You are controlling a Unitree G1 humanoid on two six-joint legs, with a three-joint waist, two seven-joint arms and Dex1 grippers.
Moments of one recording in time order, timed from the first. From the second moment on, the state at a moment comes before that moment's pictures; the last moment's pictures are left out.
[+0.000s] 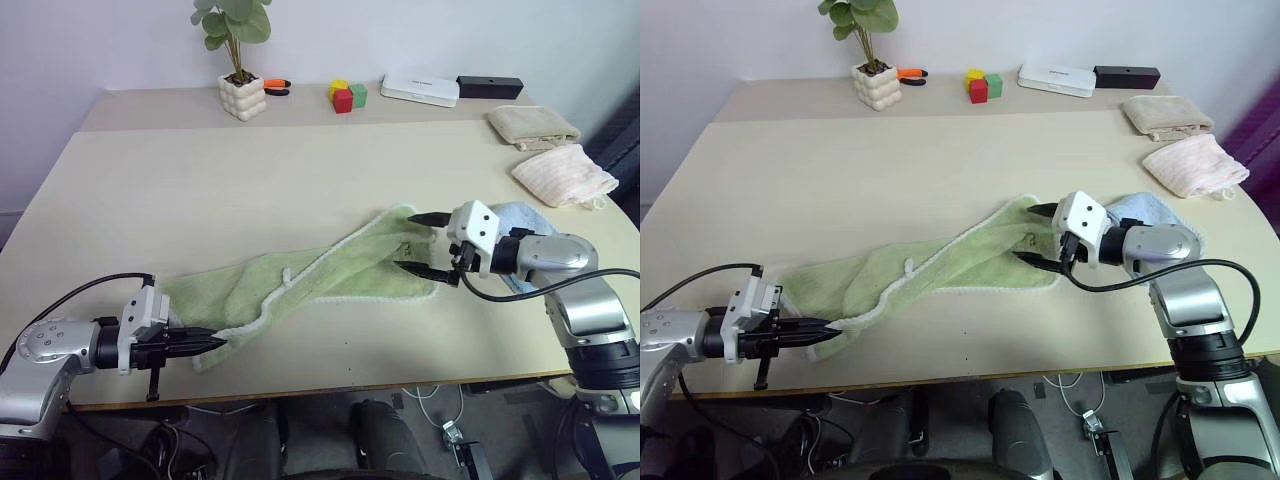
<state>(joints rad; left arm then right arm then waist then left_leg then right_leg) 0.12 0.86 0.18 -0.12 -0.50 0.17 -1.39 -0.41 -0.74 0.05 0.01 0.16 0.13 1.07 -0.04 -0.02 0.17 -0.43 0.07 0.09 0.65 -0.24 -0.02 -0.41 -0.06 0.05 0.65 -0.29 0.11</state>
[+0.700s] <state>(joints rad) 0.14 0.85 0.17 -0.15 -0.50 0.17 -1.36 -0.83 -0.50 0.08 0.57 0.11 0.38 0.80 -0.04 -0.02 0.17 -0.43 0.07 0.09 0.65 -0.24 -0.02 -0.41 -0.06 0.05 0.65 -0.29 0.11</state>
